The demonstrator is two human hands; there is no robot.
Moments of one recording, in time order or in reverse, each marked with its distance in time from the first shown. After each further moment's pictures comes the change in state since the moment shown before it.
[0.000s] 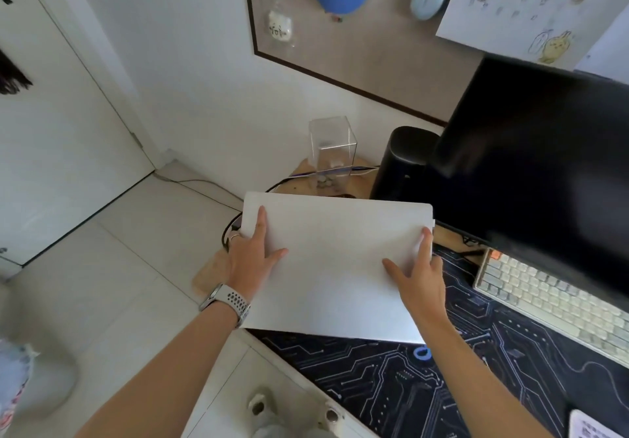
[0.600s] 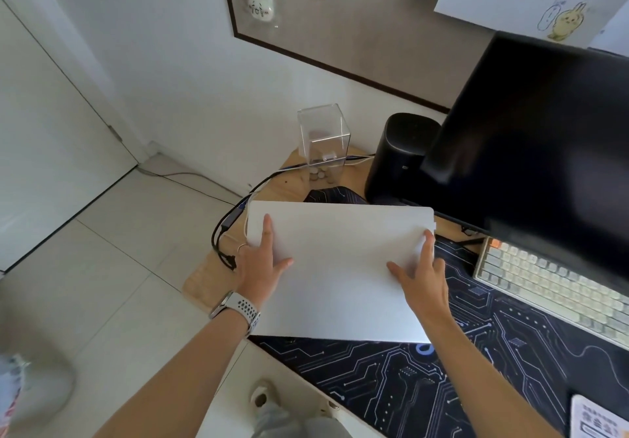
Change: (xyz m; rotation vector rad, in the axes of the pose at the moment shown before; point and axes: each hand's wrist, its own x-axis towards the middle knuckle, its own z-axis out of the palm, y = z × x) left_hand 0.017 -0.011 0.048 0.049 -0.075 0.016; right_hand 0.014 0.024 0.015 -0.009 -0.028 0.084
